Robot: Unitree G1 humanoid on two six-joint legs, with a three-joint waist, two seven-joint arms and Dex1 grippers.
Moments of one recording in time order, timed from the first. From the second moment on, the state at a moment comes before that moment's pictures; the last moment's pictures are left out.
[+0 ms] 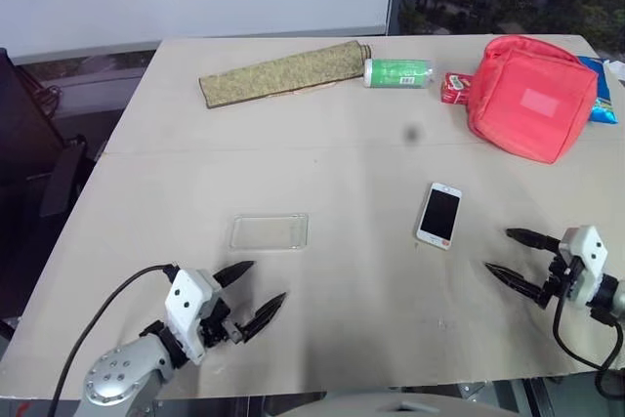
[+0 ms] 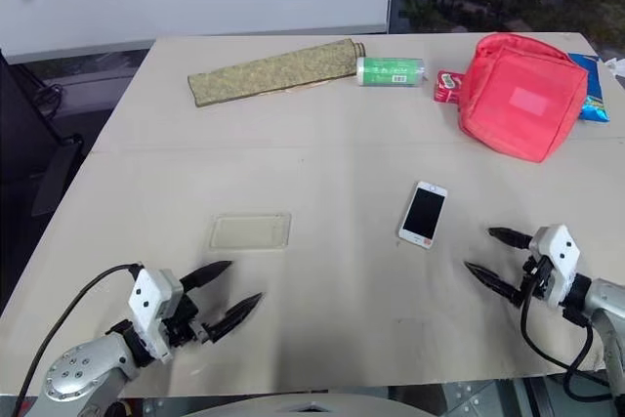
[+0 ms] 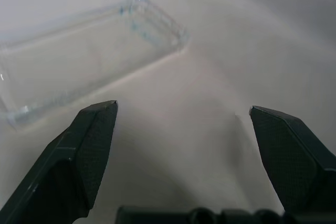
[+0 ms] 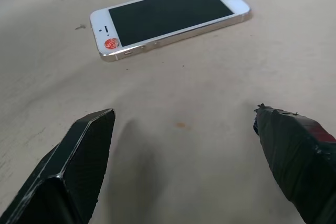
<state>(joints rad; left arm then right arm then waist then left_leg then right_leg) 0.55 0.55 0.21 -0.50 -0.39 0.12 -0.79 0.19 -0.69 -0.29 0.01 0.42 0.05 1.08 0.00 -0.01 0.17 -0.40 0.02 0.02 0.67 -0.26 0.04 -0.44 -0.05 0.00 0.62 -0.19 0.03</state>
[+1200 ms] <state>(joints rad) 0.09 0.75 0.07 -0.09 -0.16 -0.07 -0.92 0.09 -0.82 -0.16 -0.45 0.57 0.23 1.20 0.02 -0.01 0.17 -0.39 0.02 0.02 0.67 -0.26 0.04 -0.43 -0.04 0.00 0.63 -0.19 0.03</state>
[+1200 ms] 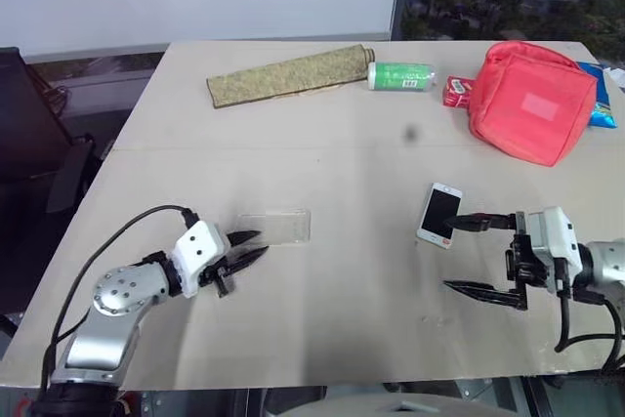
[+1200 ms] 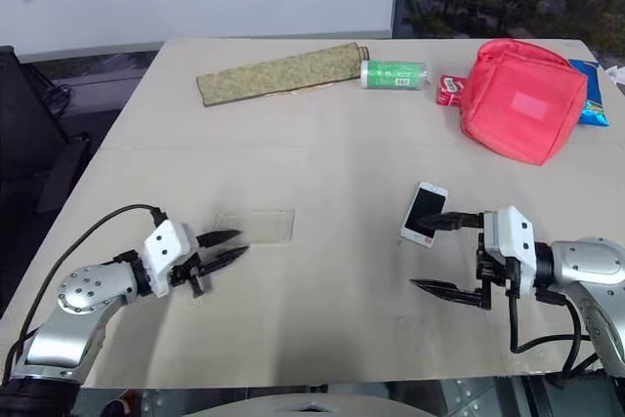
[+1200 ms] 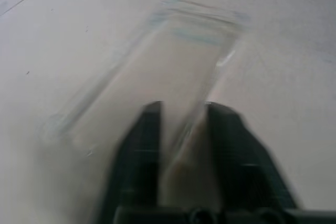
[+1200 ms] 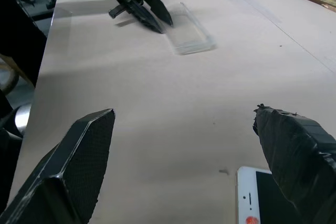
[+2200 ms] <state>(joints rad) -0.31 0.62 -0.30 -0.20 -0.14 0.24 -1.07 0.04 -0.78 -0.15 -0.34 0.35 0.25 0.94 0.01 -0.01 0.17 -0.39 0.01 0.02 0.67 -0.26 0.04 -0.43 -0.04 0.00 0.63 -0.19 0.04</state>
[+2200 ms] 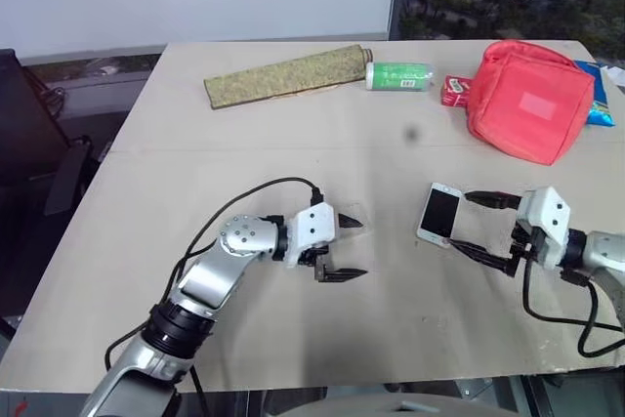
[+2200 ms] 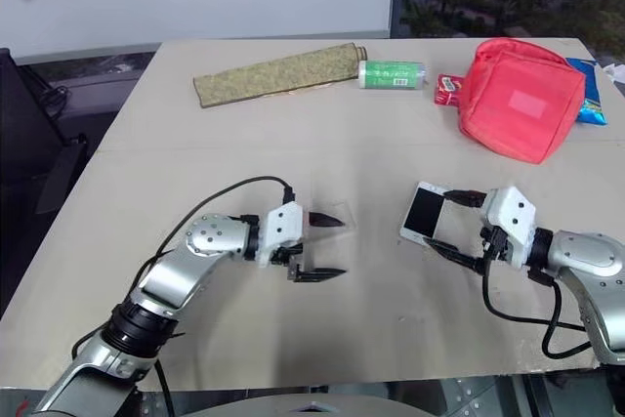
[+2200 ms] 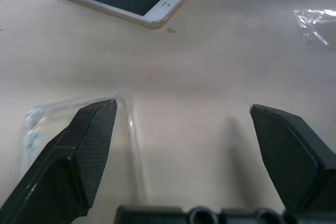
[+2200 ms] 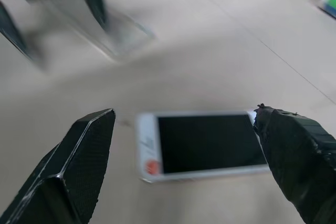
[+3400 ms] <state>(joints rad) -0.64 0.49 -0.44 0.29 0.00 0.03 -1.17 0.03 -0.83 -0.15 -0.39 0.52 0.35 1.07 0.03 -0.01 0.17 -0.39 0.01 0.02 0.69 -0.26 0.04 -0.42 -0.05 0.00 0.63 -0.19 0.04</state>
